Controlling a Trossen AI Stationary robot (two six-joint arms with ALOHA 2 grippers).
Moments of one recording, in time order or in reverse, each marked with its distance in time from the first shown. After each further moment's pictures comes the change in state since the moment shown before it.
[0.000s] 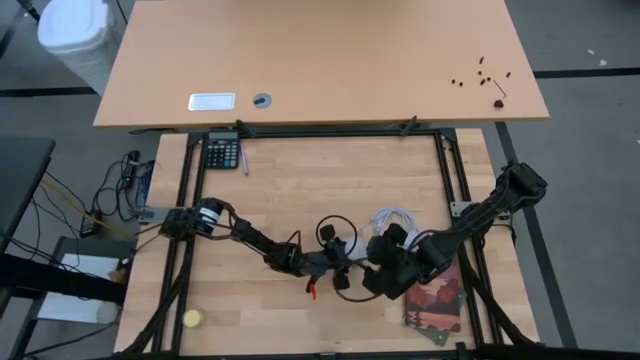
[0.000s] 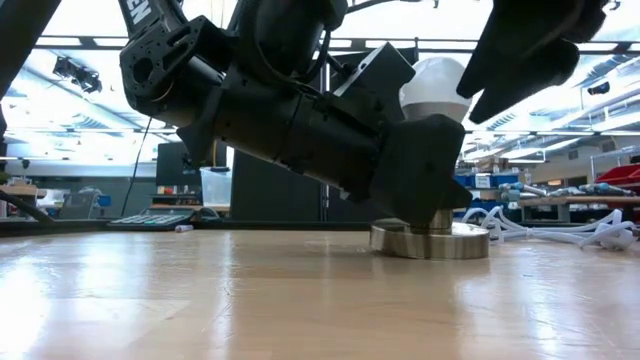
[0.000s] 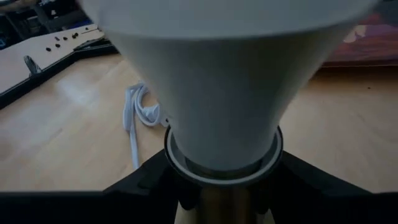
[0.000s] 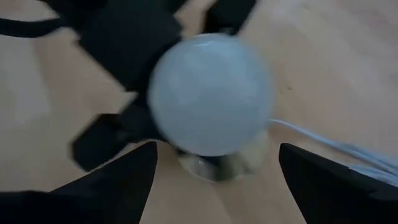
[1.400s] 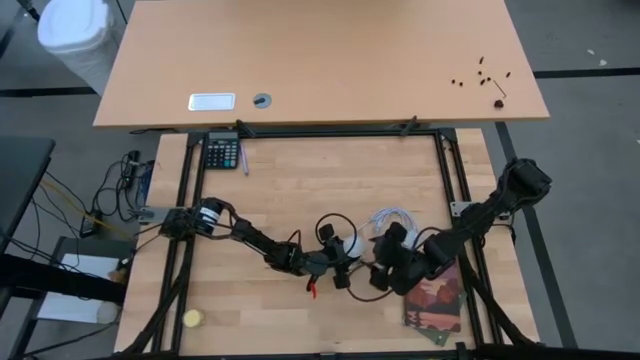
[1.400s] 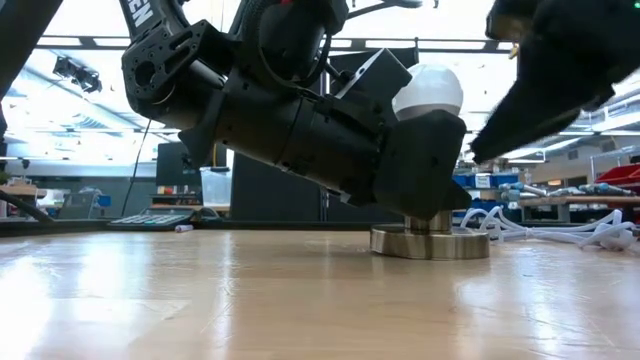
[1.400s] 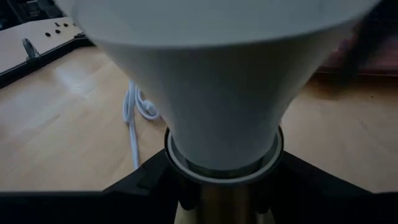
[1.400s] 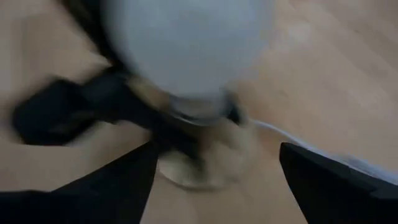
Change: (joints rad) left arm 0.008 0.002 -0.002 0.003 0.000 -0.077; right arm 0.016 -0.056 -0.300 0.339 0.109 -0.144
